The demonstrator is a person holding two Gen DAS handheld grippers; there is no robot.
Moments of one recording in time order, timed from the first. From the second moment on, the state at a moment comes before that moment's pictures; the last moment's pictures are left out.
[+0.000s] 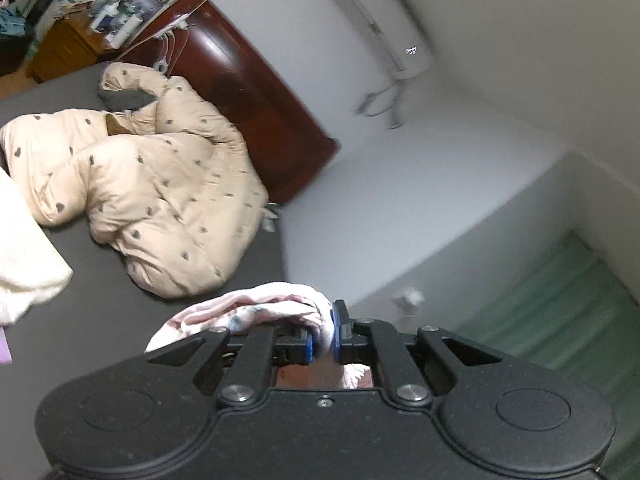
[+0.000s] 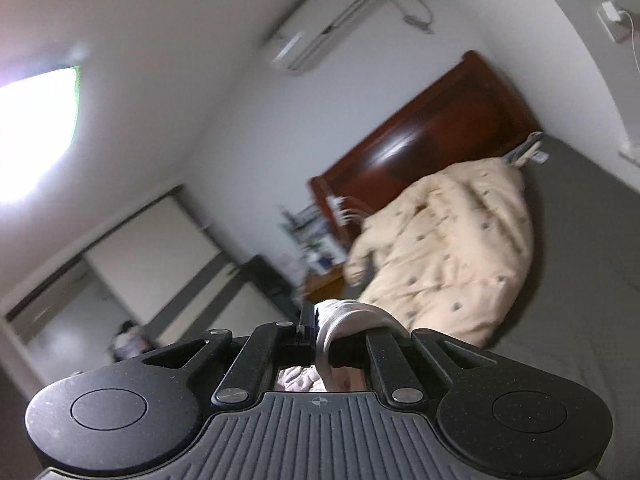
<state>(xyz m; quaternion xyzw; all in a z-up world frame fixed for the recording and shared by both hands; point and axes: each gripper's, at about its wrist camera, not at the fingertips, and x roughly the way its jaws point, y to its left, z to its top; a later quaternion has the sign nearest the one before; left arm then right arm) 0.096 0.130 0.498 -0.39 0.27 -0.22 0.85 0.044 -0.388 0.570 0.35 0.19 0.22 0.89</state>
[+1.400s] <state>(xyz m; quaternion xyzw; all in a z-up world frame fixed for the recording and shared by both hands) -0.059 0.144 -0.005 -0.39 0.54 -0.16 0.73 -0.129 -0.412 0.014 0.40 0.53 0.11 0.74</state>
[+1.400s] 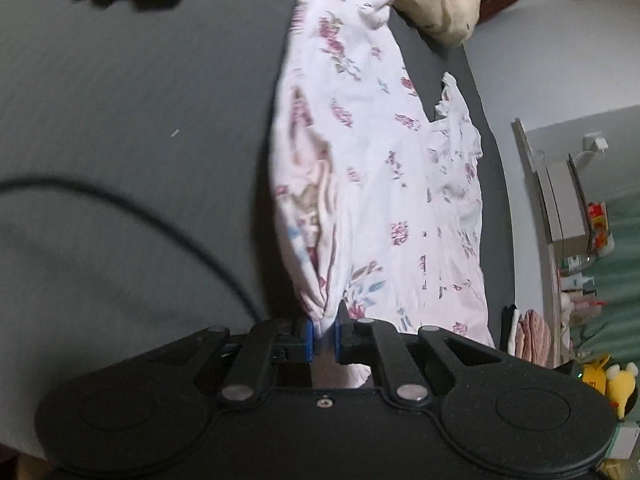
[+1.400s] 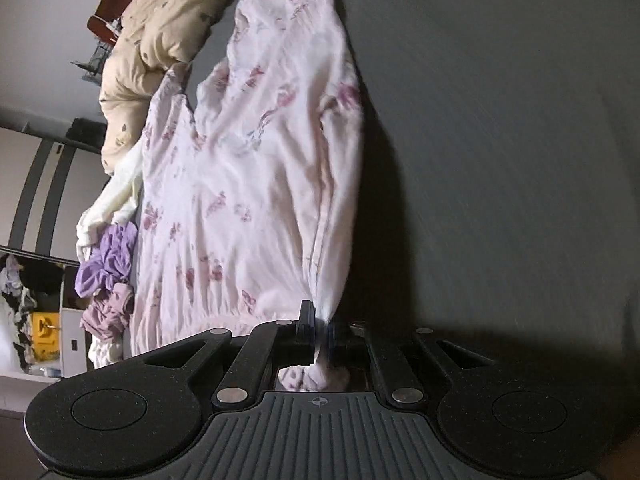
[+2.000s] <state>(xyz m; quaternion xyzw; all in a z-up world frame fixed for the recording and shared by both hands) -0.087 0.139 0.026 -0.25 0.53 -0.18 0.79 -0.159 -0.409 0.078 0.24 0.55 0.12 0.79</state>
